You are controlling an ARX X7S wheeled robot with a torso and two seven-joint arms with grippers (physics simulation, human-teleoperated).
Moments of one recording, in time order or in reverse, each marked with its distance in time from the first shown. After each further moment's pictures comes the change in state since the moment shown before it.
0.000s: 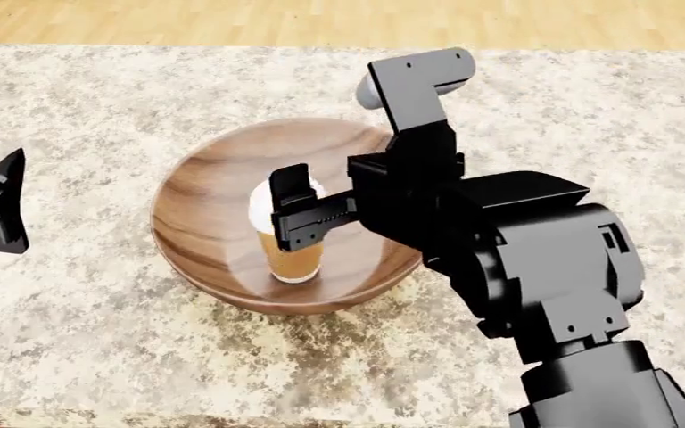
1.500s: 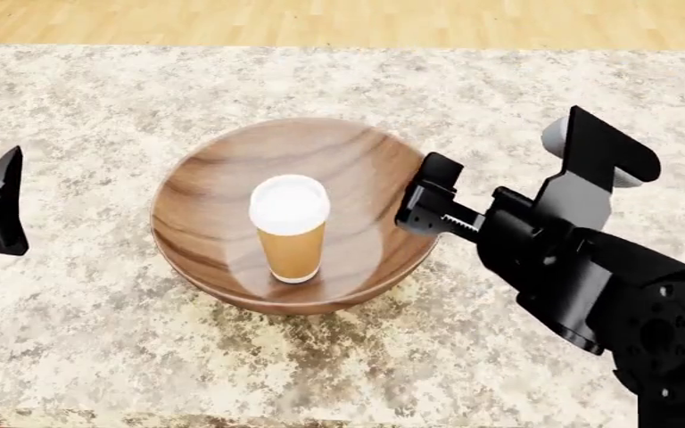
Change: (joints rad) left arm 0.056 -0.004 -0.002 0.015 0.015 0.103 0.007; right arm -0.213 0.118 0.480 -0.169 0.330 0.200 0.539
